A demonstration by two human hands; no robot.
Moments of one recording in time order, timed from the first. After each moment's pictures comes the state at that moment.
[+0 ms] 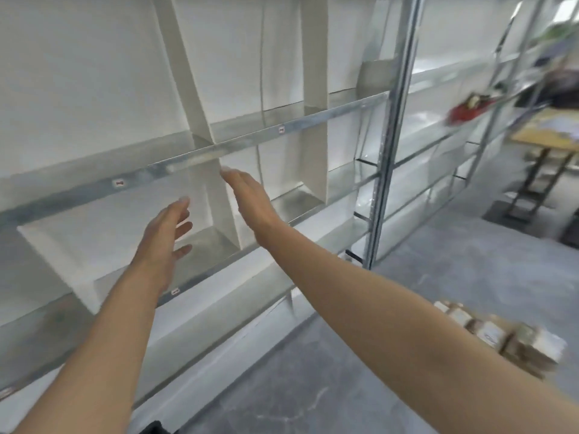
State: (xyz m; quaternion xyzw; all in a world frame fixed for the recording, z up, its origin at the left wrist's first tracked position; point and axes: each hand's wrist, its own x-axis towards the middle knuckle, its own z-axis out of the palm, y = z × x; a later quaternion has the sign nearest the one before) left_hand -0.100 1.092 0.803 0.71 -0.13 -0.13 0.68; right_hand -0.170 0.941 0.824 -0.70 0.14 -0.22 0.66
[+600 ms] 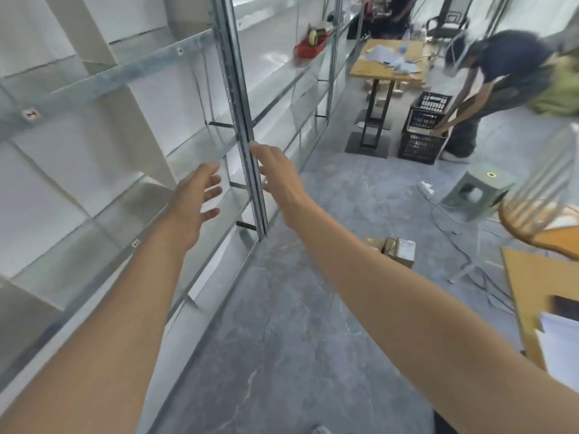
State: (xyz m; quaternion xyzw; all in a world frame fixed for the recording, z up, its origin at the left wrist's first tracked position) left_hand -0.169 0.697 0.745 0.67 -0.30 -0.39 0.56; right_hand -0.320 0.625 0.757 -0.60 0.38 -0.37 0.59
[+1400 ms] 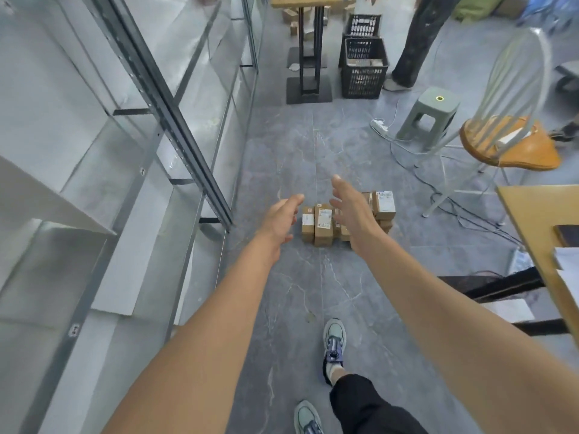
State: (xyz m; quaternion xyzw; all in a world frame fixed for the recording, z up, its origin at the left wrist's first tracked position) left_hand -0.225 0.504 0.597 0.64 -0.38 -0.59 0.31; right_hand -0.378 0.498 0.600 -0.36 0.62 -0.40 0.57
